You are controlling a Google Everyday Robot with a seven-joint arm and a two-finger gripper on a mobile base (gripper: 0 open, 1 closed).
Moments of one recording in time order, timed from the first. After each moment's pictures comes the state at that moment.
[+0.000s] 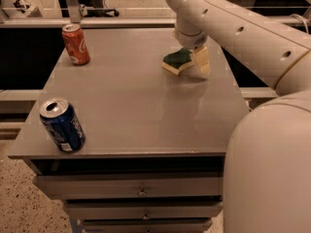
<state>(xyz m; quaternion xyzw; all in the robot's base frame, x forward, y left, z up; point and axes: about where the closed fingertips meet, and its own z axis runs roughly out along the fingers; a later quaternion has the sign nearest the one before) 0.745 -0.138 0.857 -0.82 0.52 -0.23 0.07</state>
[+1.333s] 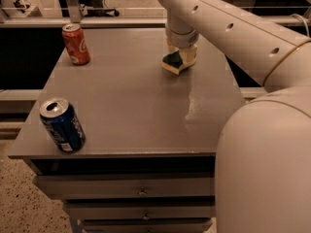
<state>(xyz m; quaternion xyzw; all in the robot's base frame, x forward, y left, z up) 0.742 -0.109 0.855 -0.87 0.44 -0.21 0.05</state>
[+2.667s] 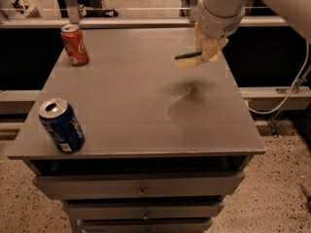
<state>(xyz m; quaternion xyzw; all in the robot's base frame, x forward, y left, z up) 0.619 -0.148 0.946 -0.80 0.55 -0.17 0.13</state>
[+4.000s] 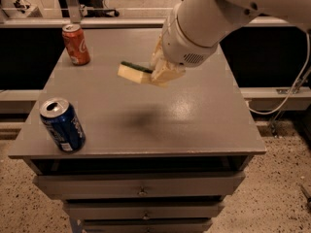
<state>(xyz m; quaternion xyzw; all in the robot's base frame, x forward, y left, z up) 0.511 -0.021 0.962 -0.72 0.63 -0.03 0.30</state>
